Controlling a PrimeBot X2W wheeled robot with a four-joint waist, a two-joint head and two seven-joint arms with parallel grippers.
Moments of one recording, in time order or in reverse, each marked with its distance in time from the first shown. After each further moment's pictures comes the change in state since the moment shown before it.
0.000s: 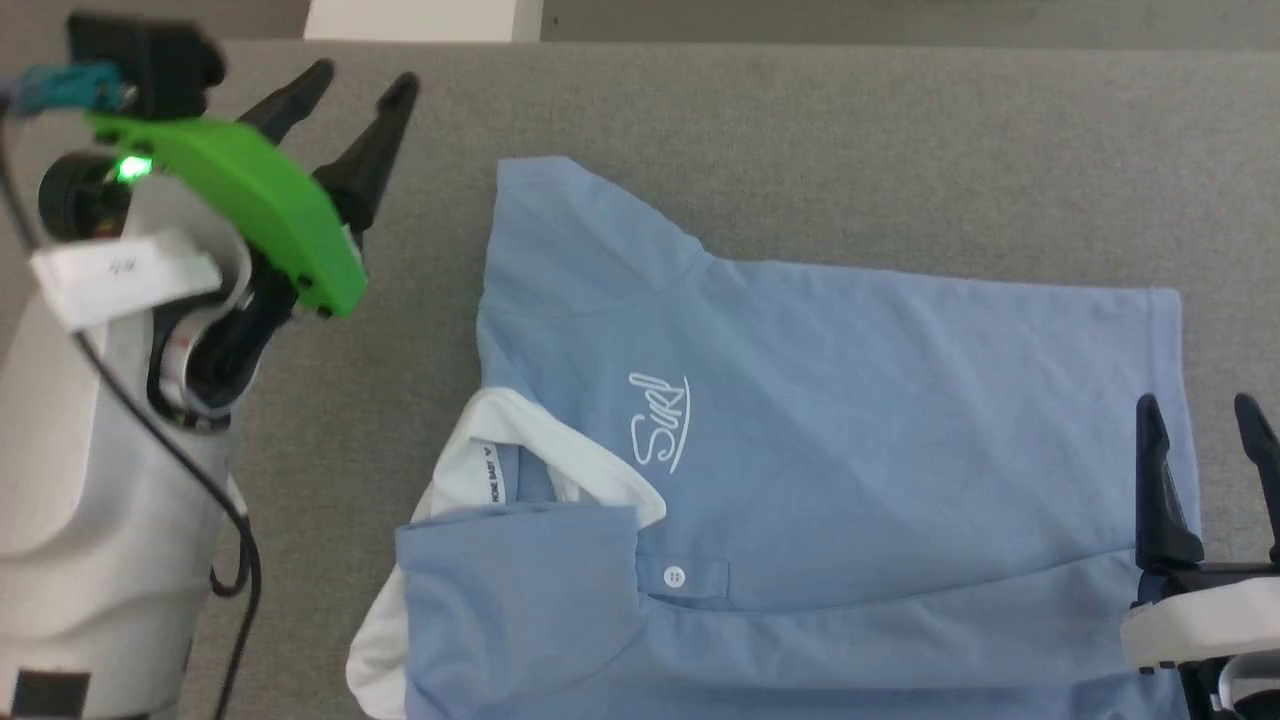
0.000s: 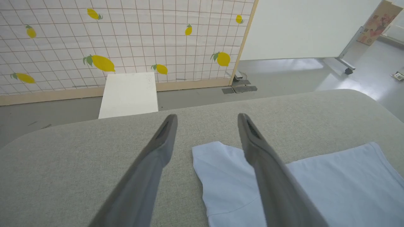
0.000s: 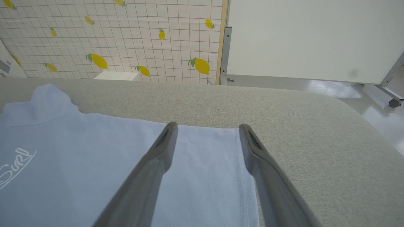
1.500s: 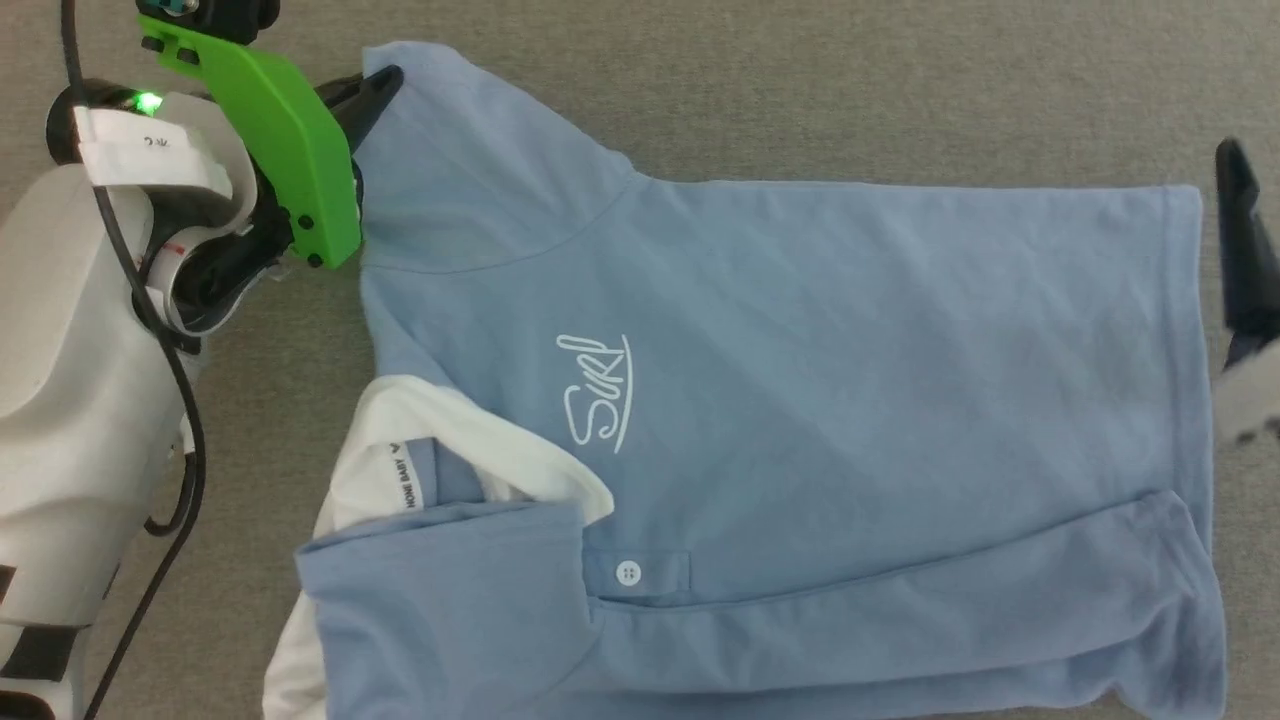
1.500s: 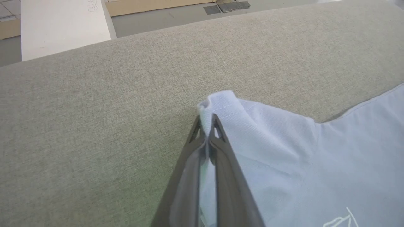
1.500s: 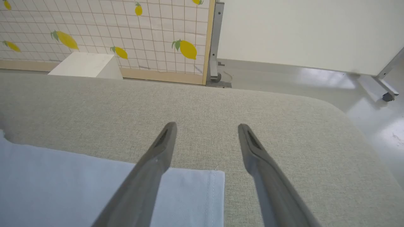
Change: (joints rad) left arm -0.253 0.166 -0.342 0.238 -0.204 -0.001 0.040; right arm -0.386 -0.126 0.003 -0.045 0.093 0.000 0.340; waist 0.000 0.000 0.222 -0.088
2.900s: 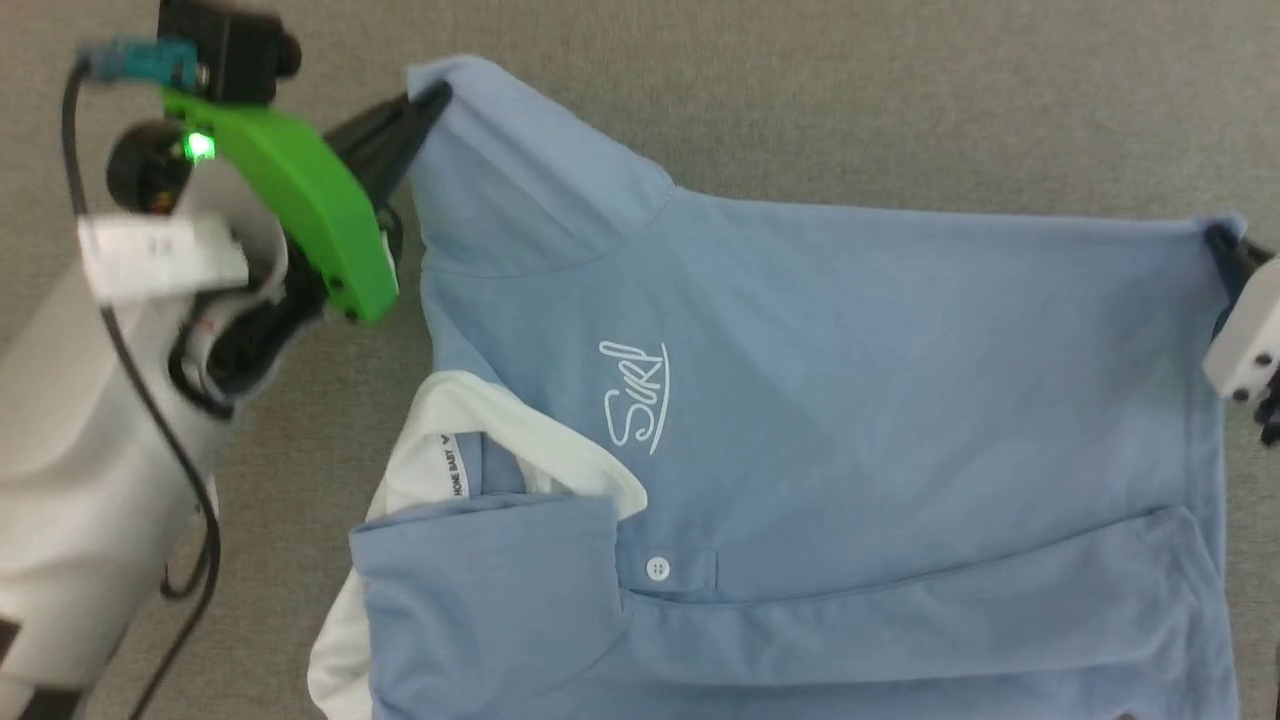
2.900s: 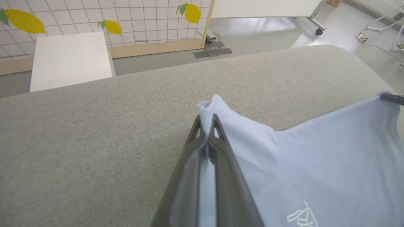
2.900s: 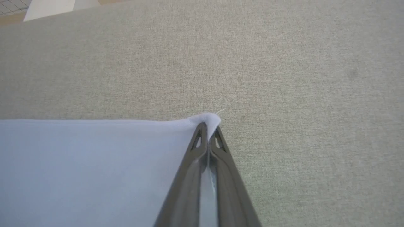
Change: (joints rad) left arm 0.064 0.035 -0.088 -0.077 -0.111 0.000 -0.231; right arm -0.192 -0.008 -0.095 0.354 0.065 0.000 0.422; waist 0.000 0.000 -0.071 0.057
